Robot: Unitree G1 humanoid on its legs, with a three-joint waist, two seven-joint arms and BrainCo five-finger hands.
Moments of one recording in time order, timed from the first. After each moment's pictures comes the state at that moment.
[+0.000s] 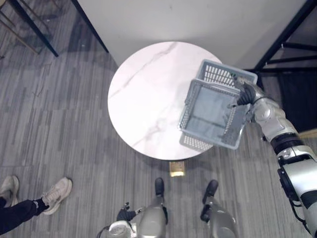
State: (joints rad) left arm -0.03 0.16 0.02 1.10 -0.14 -0.11 0.11; right arm -0.99 -0.52 0.25 0.96 -0.51 -0.09 -0.02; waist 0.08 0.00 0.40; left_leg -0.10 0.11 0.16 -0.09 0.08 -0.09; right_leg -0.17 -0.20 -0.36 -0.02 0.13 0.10
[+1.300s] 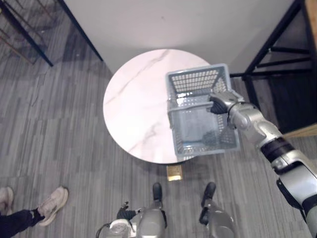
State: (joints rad) left arm -0.04 0.17 0.04 1.11 -0.04 -0.08 0.14; right arm -0.87 -0.59 0.60 0.54 -0.65 -0.16 0.06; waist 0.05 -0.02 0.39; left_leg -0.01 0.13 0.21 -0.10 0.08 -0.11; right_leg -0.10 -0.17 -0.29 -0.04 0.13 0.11
